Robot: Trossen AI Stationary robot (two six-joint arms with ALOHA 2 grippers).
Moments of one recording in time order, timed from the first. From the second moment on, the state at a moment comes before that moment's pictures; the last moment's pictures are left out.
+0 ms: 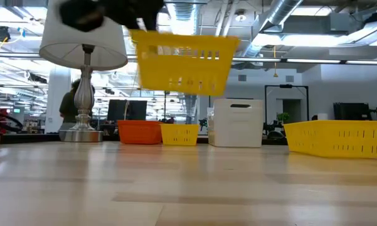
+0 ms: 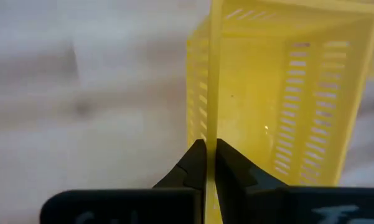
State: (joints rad) left arm -0.32 1.79 1.56 -1.02 -0.36 -1.73; right arm 0.68 1.22 1.13 -1.43 0.32 1.52
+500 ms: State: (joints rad) left arm 0.30 1.74 1.56 -0.90 -0.37 -1.06; right arm 0.59 1.22 1.13 -1.42 0.32 1.52
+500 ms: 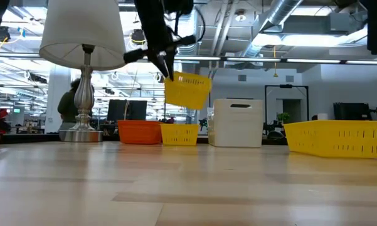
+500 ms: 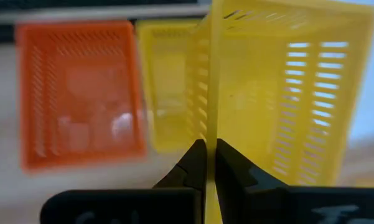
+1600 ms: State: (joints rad) left arm 0.52 1.91 1.55 -0.75 -0.21 -0.83; right arm 0.48 1.22 1.13 -1.38 0.31 1.51
